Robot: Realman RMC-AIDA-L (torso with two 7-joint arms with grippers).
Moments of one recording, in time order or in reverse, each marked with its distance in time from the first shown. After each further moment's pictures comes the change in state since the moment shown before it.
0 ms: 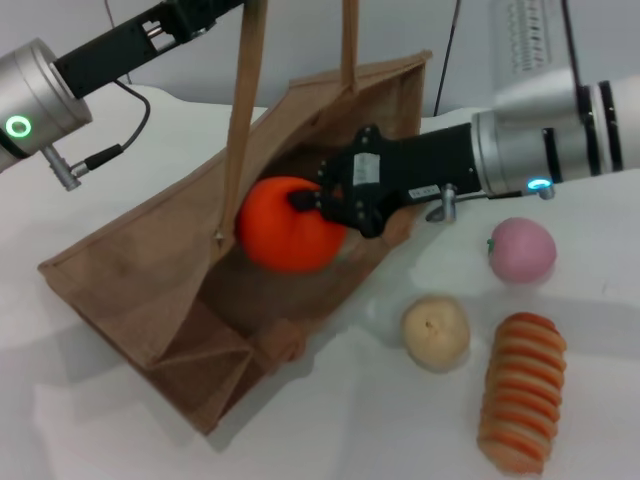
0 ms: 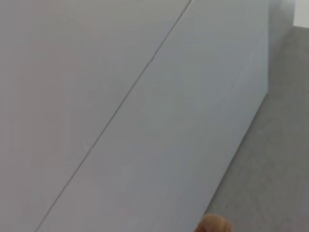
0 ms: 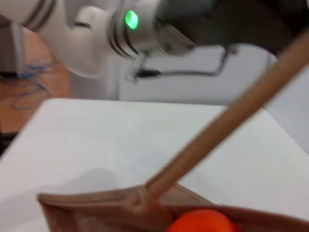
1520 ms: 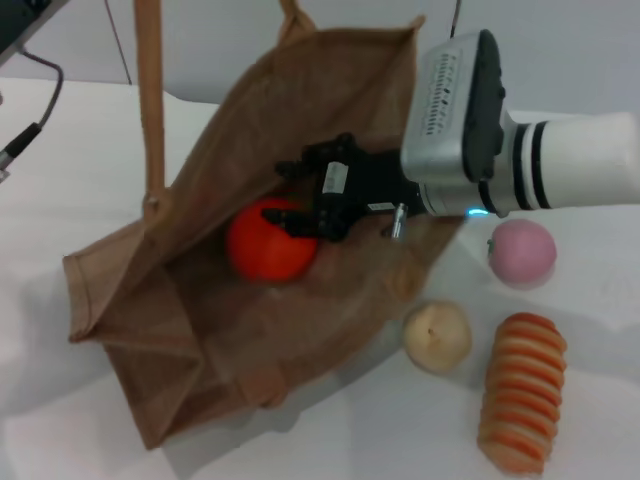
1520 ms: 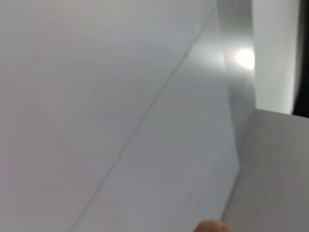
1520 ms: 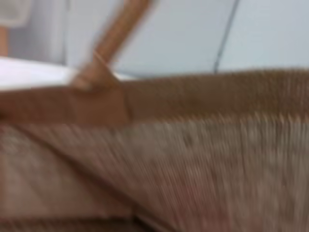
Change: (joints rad) left arm 0.063 0.006 -0.145 -0.007 -0.116 -0.155 -0.030; right arm -0.095 -0.001 -0.702 -0.111 0.605 0.437 -0.049
